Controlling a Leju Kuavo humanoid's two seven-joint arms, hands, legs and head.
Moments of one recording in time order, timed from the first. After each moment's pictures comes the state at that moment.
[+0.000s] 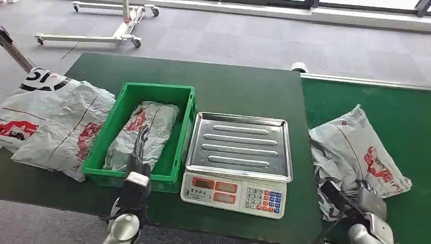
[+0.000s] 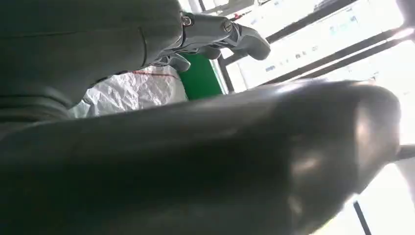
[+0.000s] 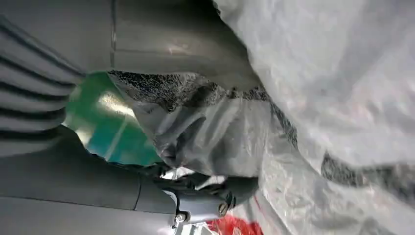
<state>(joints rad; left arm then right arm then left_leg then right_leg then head) -0.01 -0.07 -0.24 -1.43 -0.24 0.19 -0.61 -0.39 -0.28 -0.20 -0.31 1.26 -0.50 -0.13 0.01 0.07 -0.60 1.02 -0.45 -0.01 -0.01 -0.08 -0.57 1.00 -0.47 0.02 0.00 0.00</state>
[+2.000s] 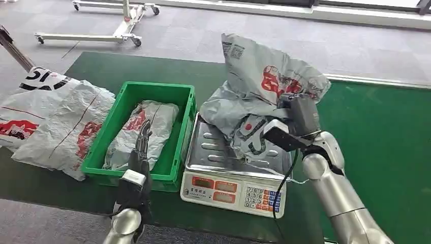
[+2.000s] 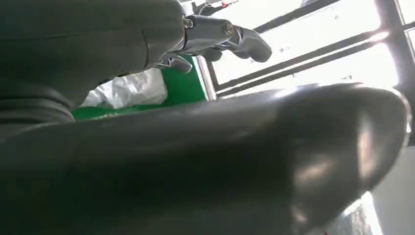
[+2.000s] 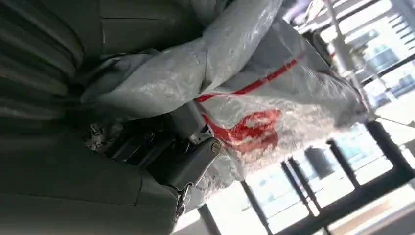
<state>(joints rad) -0.03 -0.11 -0.22 -1.42 -0.18 0.14 -0.68 -0.53 -0.14 0.38 -1.19 0.81 -0.30 -0.42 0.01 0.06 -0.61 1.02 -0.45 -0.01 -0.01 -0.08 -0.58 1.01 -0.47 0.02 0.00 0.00</state>
